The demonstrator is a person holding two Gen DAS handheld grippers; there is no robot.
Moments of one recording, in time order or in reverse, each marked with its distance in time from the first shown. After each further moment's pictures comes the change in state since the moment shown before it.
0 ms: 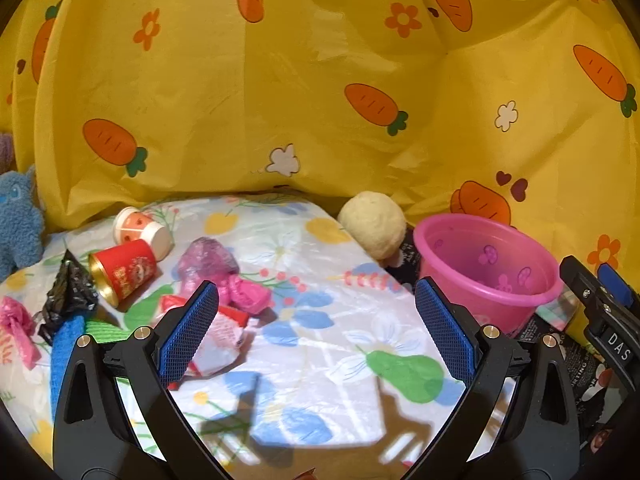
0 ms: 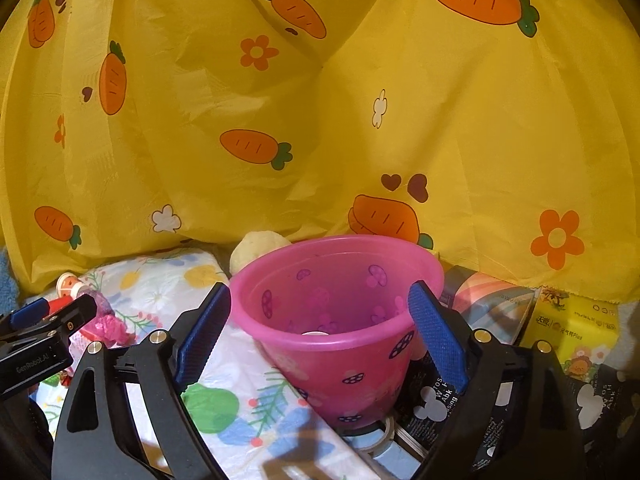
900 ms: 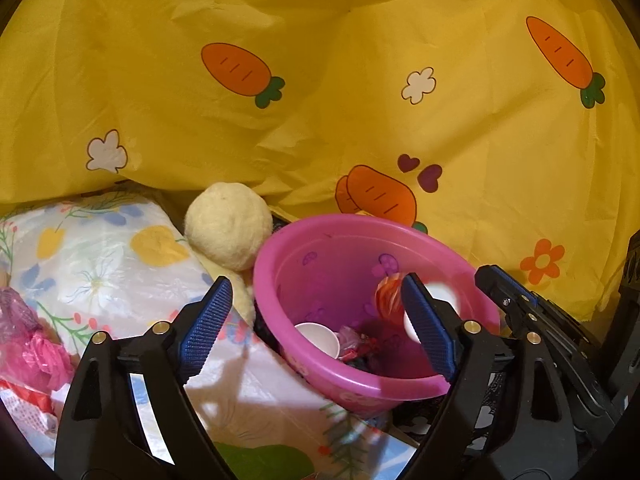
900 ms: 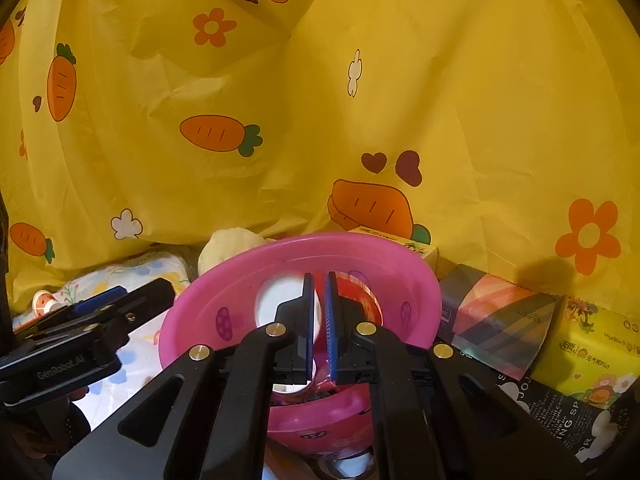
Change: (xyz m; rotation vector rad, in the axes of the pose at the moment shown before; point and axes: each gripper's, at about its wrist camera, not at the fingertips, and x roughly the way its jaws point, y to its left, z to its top) left arm 0.104 -0.107 0.036 0.032 0.095 -0.418; right arm 0.081 -0.055 0.020 0.077 0.073 -0.010
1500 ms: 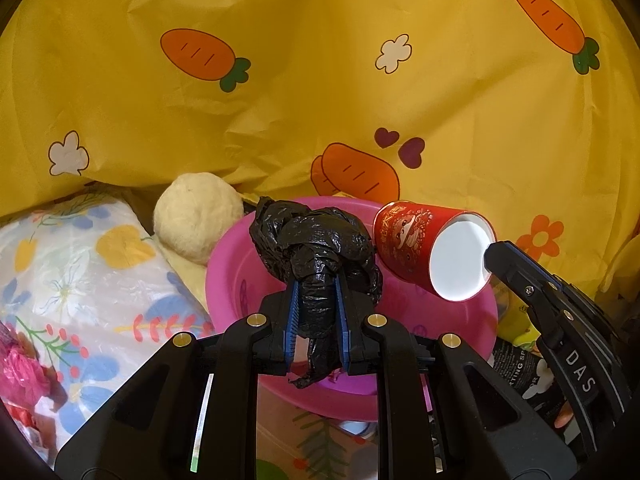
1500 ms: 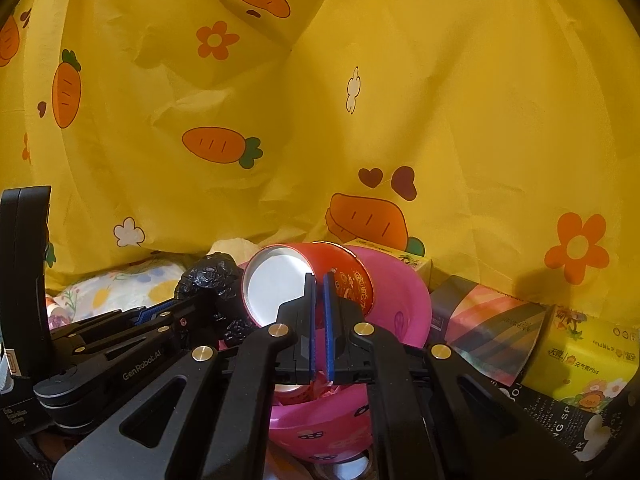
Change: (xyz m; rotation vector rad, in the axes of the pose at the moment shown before) left arm 0.034 -0.029 0.001 0.070 0.079 -0.054; right arm -0.009 0.001 0.003 -0.016 -0.032 -0.013
